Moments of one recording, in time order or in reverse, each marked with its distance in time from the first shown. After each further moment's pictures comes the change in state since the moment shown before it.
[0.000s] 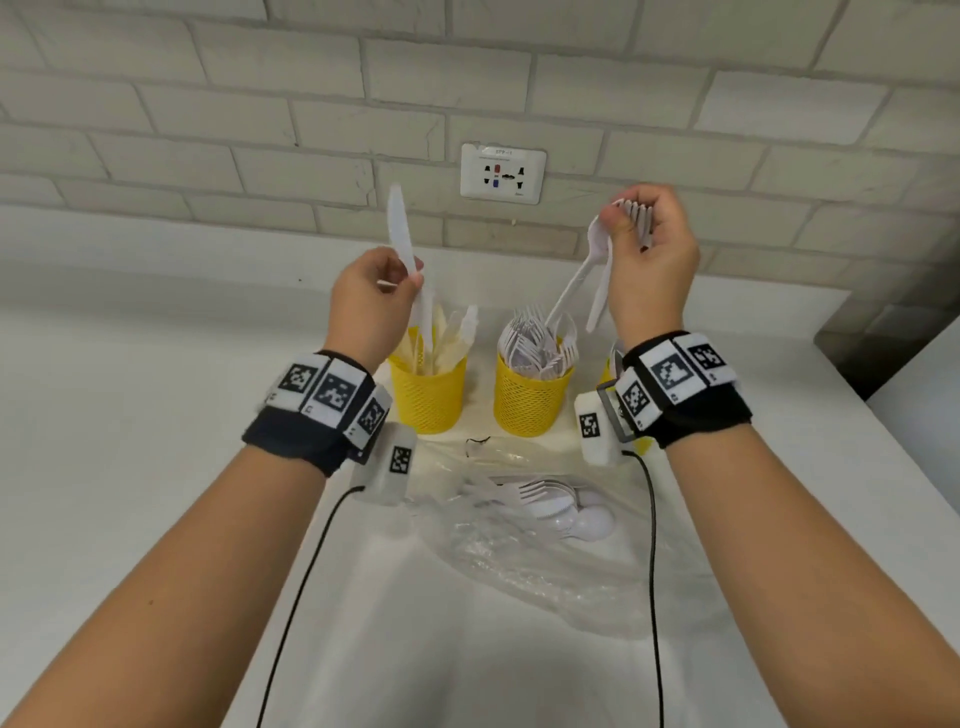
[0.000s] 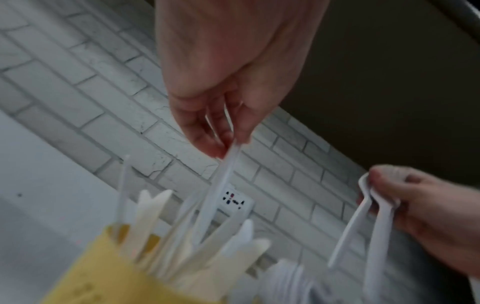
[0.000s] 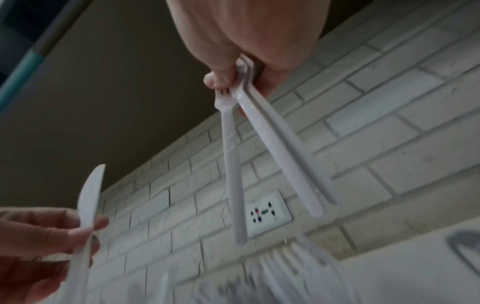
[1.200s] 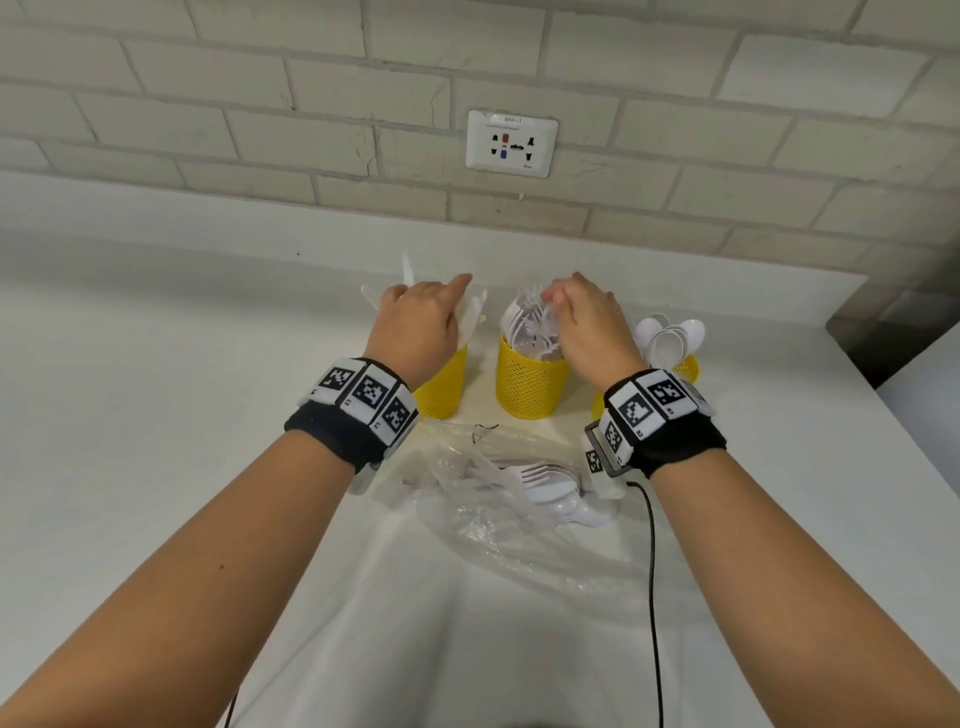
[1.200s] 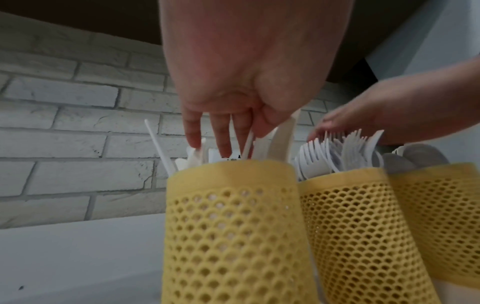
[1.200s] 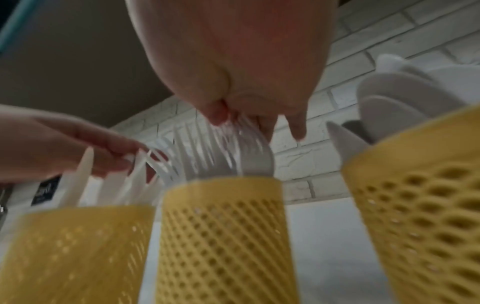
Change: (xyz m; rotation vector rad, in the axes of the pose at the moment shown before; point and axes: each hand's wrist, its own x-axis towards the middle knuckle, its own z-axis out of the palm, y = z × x) left_hand -0.021 -0.026 0.027 0.784 -0.347 0.396; right_hand -0.040 0.064 0.005 -0.658 -0.682 0.103
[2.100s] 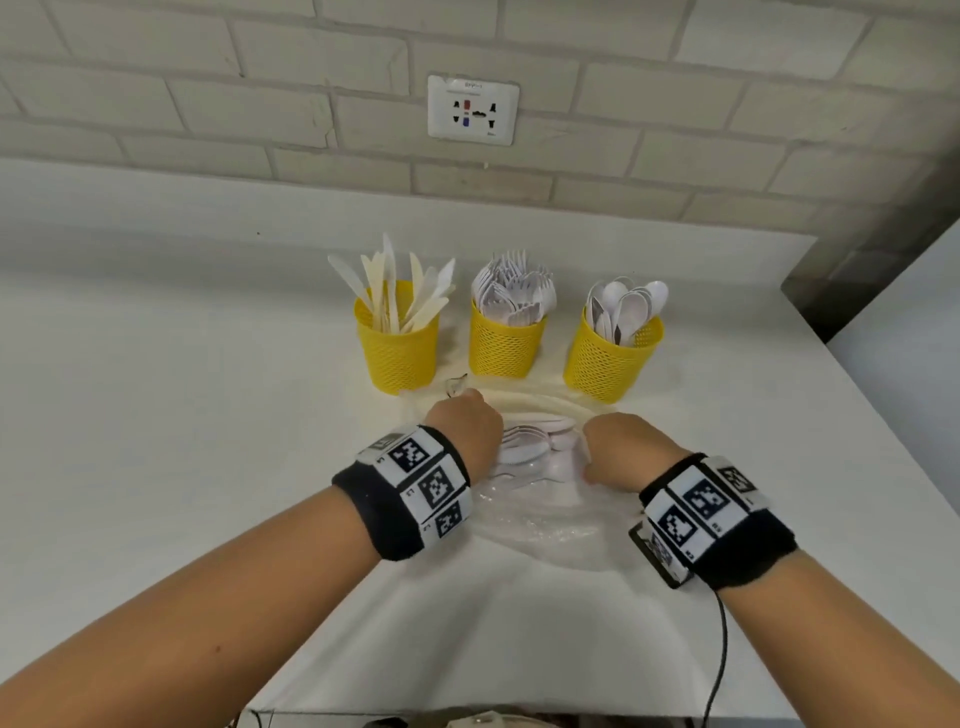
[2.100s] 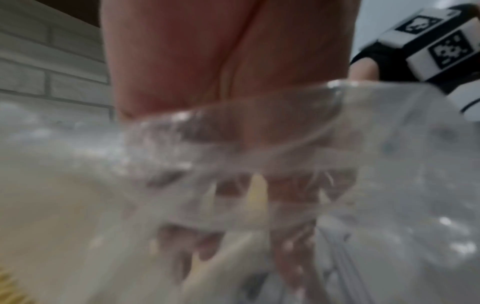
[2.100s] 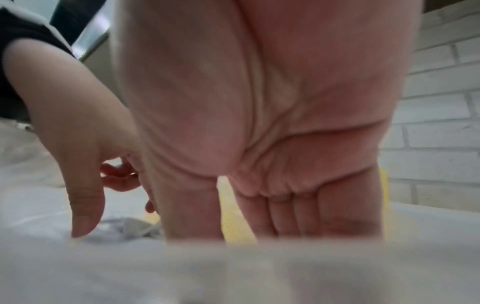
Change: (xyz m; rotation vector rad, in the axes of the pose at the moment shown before) left_hand -0.073 0.093 0.026 0.372 -0.844 0.075; right_hand -0.127 0.009 -0.020 -0.631 -0.785 0.260
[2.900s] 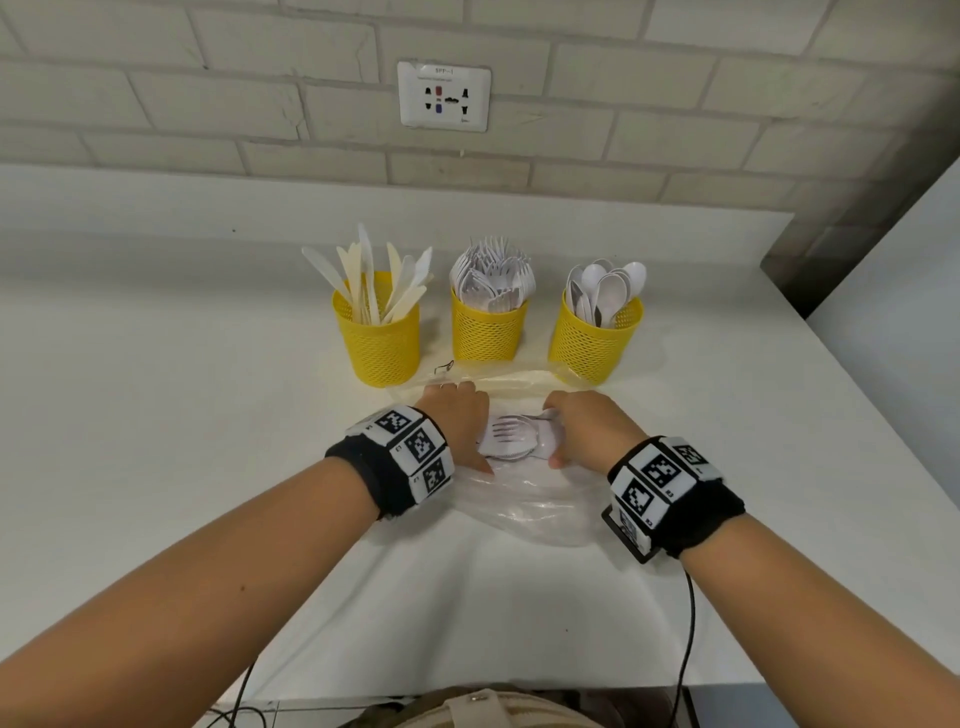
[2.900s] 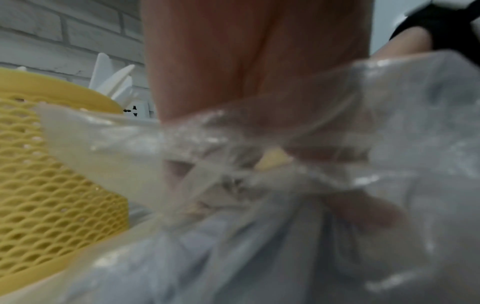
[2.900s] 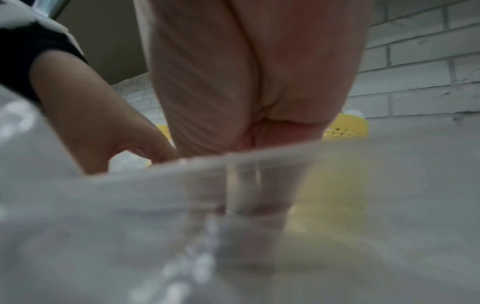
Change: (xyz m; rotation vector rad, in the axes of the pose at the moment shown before) left_hand 0.029 -0.007 0.020 -0.041 0.069 0.107; right_hand 0.022 0.001 0.017 0.264 0.165 0.019
